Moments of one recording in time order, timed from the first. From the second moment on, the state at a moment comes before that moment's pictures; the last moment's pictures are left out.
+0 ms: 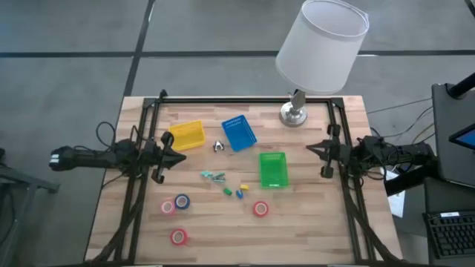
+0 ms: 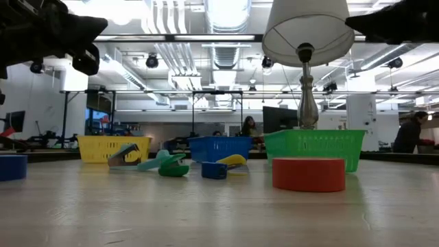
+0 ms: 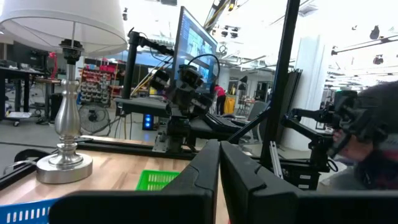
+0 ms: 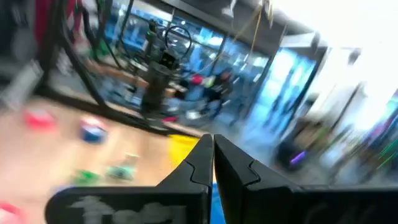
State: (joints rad) left arm 0.00 0.22 0.01 0.41 0.07 -0.16; right arm 0.11 0.13 0.17 0.10 0.22 -0.51
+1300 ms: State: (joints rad) left arm 0.00 0.22 0.01 0.41 0.07 -0.16; right arm 0.11 0.14 0.17 0.06 0.19 1.46
